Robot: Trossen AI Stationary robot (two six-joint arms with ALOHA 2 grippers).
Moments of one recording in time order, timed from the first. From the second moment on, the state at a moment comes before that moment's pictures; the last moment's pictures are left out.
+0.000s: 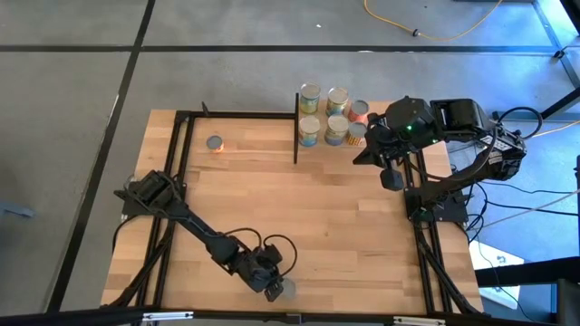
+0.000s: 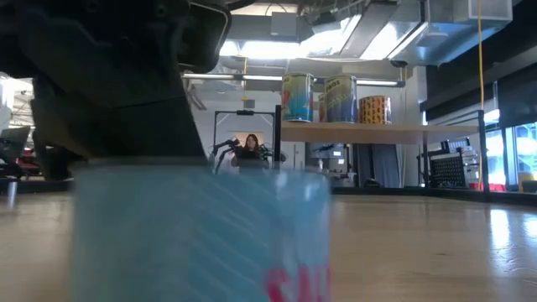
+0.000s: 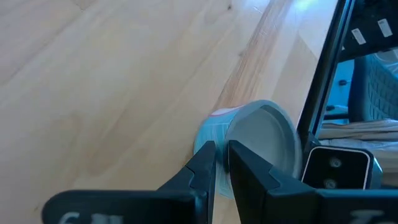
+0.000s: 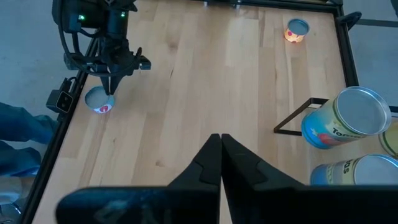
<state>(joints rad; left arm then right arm) -0.62 1.96 1.13 0.04 -0.24 -1.25 -0.02 1.36 1.89 -1.33 -0.10 -0.11</state>
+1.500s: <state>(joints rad) -0.48 1.94 1.37 -0.33 -0.06 -0.93 -0.02 1.36 1.95 -1.36 -0.16 -0.12</state>
